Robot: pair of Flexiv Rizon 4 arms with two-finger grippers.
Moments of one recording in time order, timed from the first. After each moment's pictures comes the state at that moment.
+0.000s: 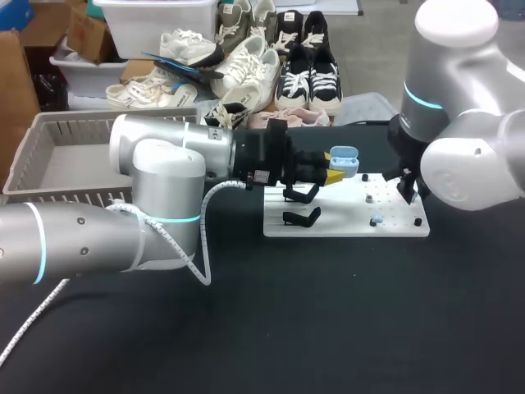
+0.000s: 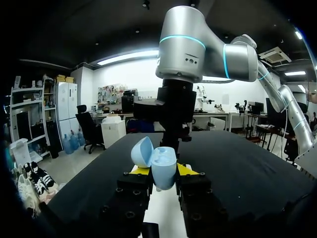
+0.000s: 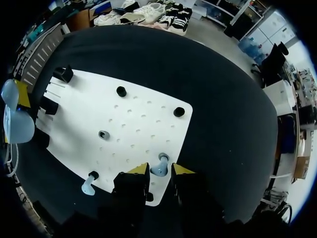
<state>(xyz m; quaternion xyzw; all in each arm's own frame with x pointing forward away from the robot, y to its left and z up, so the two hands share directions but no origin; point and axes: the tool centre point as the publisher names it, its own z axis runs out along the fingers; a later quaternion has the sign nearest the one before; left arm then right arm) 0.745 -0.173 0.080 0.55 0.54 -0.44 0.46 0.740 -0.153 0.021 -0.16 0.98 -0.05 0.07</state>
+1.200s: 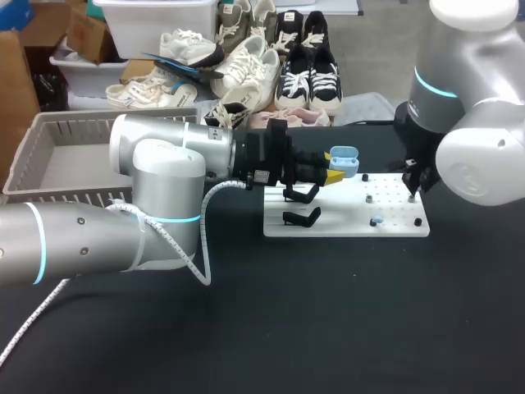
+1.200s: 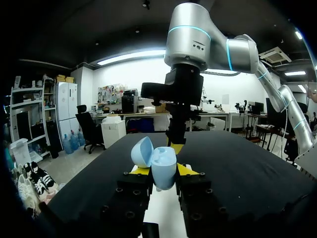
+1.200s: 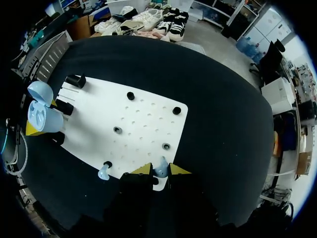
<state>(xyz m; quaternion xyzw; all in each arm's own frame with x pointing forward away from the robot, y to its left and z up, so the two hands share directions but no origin) 0.745 -0.173 0.080 0.55 0.54 -0.44 0.46 0.722 -0.147 0.055 -0.15 0.98 -0.03 0.09</state>
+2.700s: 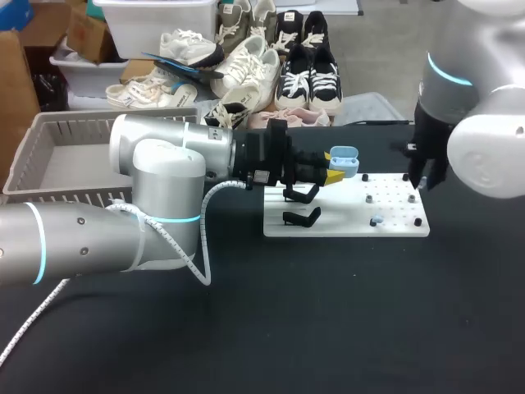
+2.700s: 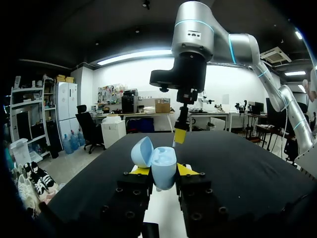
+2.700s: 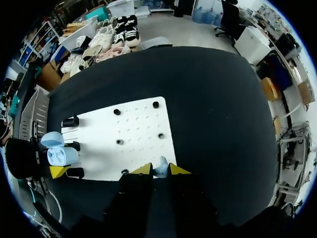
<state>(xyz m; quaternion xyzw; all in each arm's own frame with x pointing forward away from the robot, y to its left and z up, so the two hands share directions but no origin) 0.745 -0.173 0.080 0.55 0.54 -0.44 0.46 0.710 -0.140 0.084 0.10 0.99 0.00 0.09</state>
